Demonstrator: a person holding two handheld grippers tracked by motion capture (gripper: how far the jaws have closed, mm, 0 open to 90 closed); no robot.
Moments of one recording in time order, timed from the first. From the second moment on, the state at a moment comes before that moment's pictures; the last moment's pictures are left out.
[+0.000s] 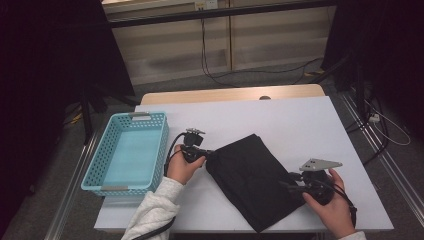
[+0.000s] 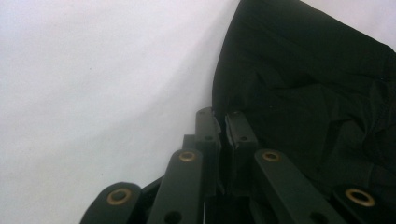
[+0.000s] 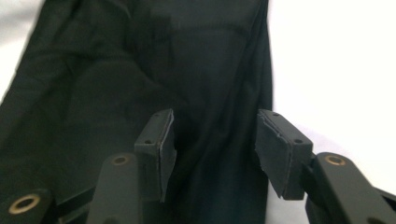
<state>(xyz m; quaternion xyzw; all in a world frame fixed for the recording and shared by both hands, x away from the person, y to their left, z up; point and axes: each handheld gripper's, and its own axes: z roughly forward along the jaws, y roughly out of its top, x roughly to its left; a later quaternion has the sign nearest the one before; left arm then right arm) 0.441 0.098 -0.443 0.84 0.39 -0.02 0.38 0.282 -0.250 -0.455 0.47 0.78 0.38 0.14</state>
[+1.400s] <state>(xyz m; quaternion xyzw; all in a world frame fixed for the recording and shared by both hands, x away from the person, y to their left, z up) 0.426 0.108 -0.451 0.83 0.40 0.01 0.39 0.290 -0.267 -0.456 0.49 0.77 0.39 0.13</state>
